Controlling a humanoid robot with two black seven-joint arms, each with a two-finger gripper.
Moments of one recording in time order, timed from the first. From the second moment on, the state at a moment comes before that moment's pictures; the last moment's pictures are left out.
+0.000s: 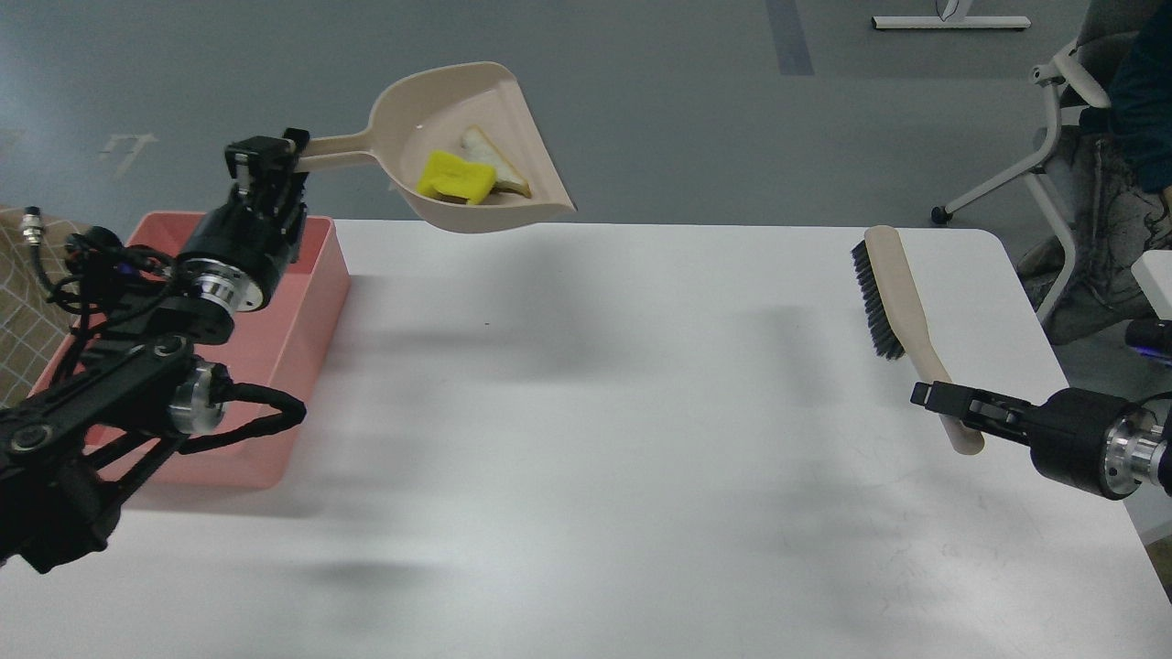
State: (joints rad) left arm -0.39 0.69 -0.93 -1.45 0.59 0.37 -0.20; right arm 0.56 -1.09 0.43 1.61 -1.16 0.21 0.03
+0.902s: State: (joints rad) left arm 0.34 1.00 -1.71 -1.24 0.81 0.14 -0.33; right arm 0.56 -1.04 0.44 1.63 -1.16 0.21 0.04
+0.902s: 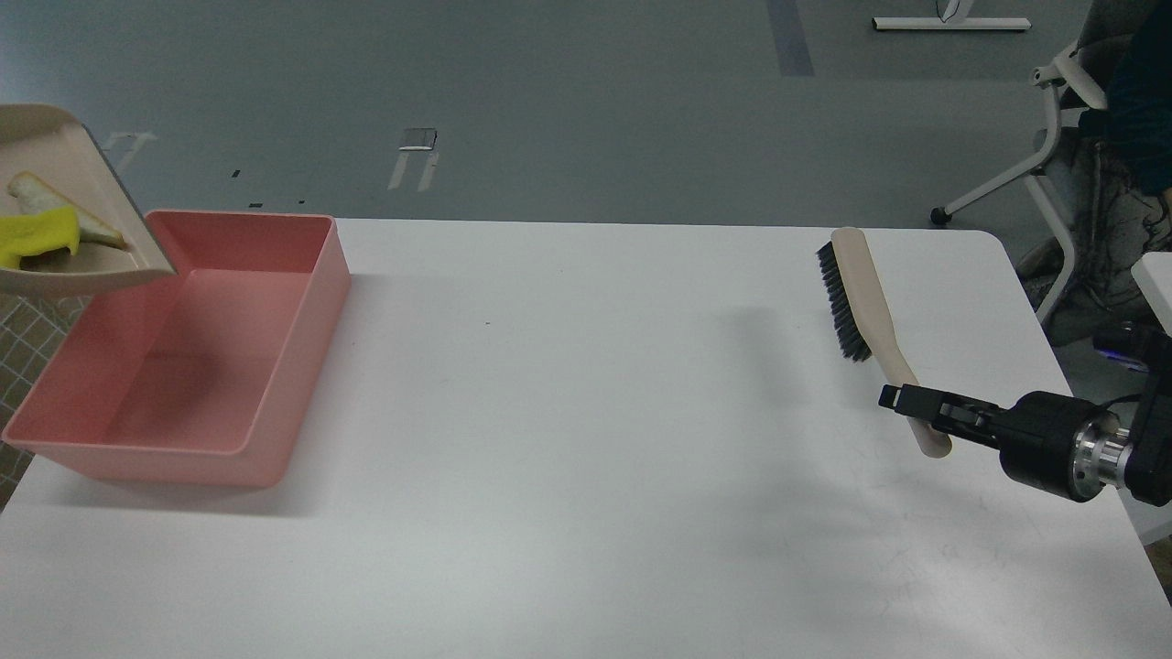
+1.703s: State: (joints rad) left arm 0.33 1.12 -1.71 -1.31 1.29 0.23 -0.37; right arm 0.56 -1.02 0.44 1.64 -1.16 0.20 0.04
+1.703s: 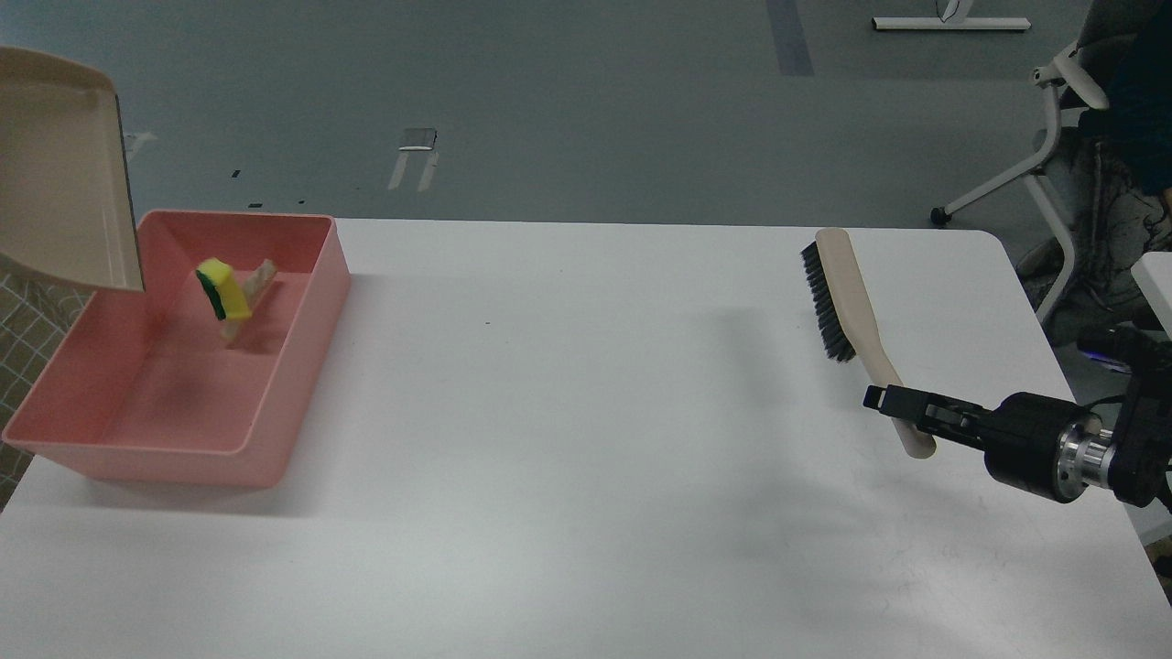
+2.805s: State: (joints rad) left arm -0.35 0.47 -1.06 -1.47 1.02 0.05 -0.03; right arm 0.50 -1.05 0.43 1.54 -1.18 0.21 0.08
